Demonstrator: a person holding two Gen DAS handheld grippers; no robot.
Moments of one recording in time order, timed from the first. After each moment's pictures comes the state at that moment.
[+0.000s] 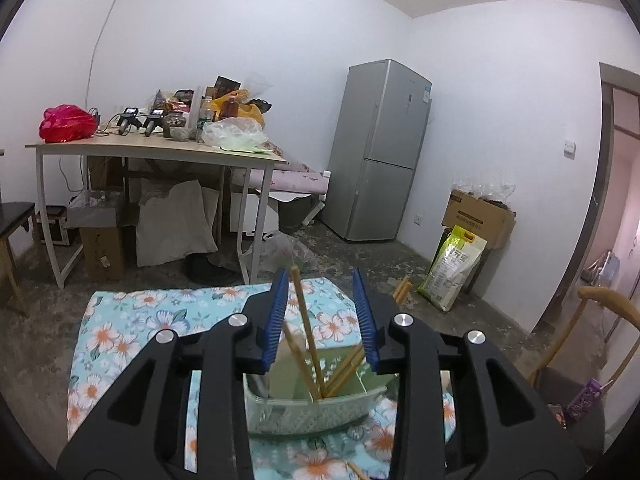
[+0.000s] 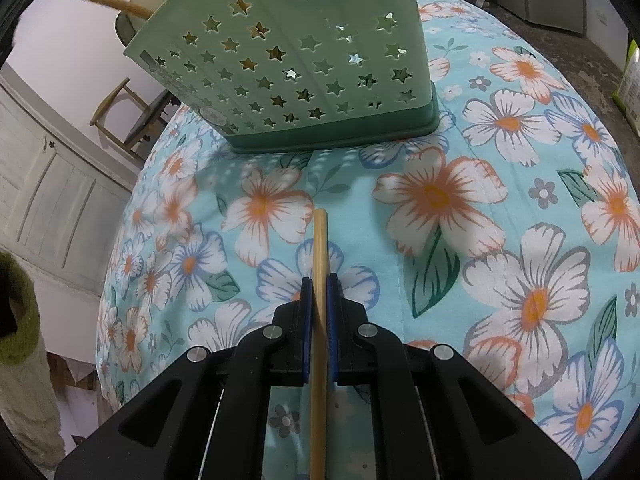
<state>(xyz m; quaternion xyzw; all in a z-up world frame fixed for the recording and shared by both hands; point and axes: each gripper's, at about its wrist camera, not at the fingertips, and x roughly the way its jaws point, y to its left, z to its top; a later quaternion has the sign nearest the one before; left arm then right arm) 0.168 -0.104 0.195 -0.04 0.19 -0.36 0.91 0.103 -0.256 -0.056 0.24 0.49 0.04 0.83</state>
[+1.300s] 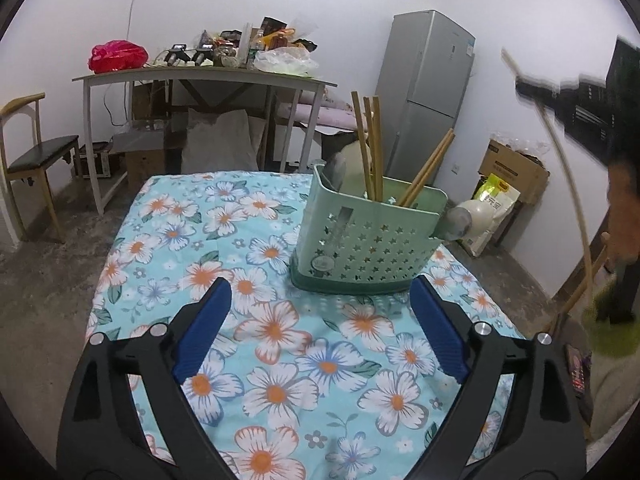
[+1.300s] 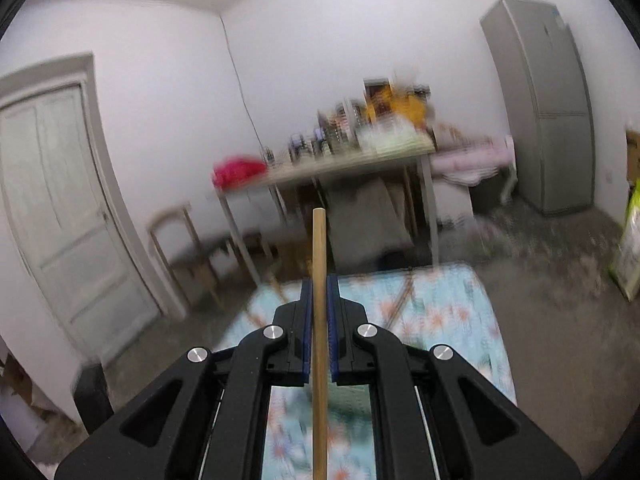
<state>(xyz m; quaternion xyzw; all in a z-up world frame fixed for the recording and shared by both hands) 0.103 -0.031 0.097 -0.02 0.29 -0.29 0.91 0.079 -0.292 0.201 0.16 0.16 0.05 0.97</state>
